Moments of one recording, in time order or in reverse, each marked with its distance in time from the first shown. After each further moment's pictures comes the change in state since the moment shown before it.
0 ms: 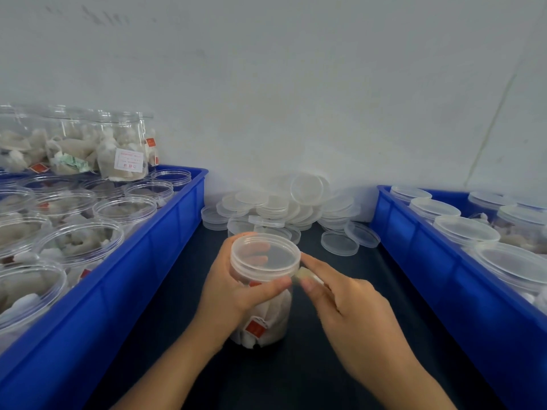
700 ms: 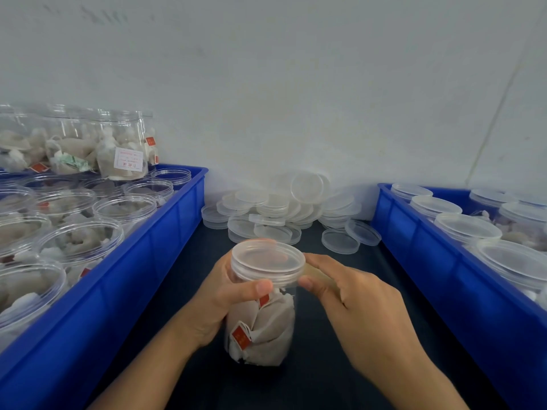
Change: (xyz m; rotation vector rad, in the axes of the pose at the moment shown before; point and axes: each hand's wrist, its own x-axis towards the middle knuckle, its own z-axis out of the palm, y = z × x) left_hand 0.006 0.001 -0.016 -0.270 -0.360 -0.178; right_hand 0.001 -0.005 -0.011 -0.102 0.020 -0.056
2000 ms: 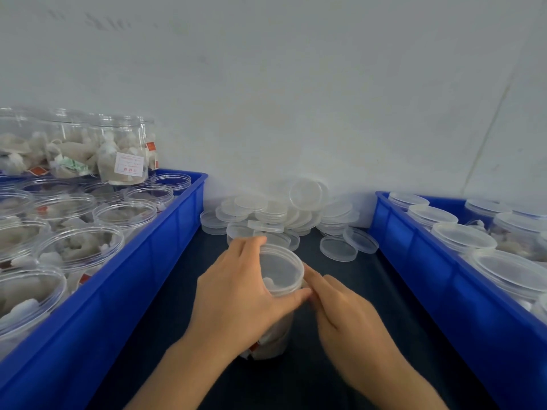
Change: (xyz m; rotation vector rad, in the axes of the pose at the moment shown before) left_hand -0.006 0.033 0.036 1.154 0.378 0.045; right_hand 0.004 0.012 0.022 0.053 -0.050 -0.032
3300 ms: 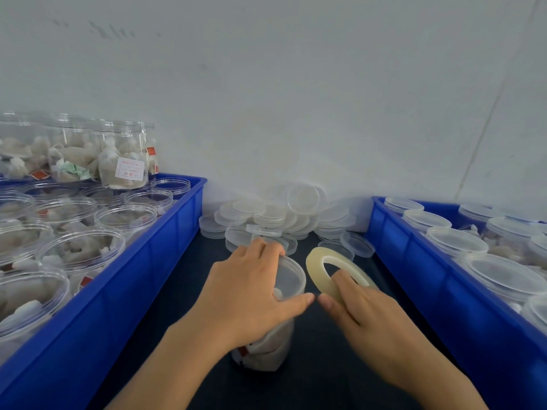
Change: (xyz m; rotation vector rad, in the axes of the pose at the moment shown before) left_hand 0.009 0.006 -0.012 0.196 -0.149 0.212; right_hand -0.006 0.017 -0.029 -0.115 -0.097 0.007
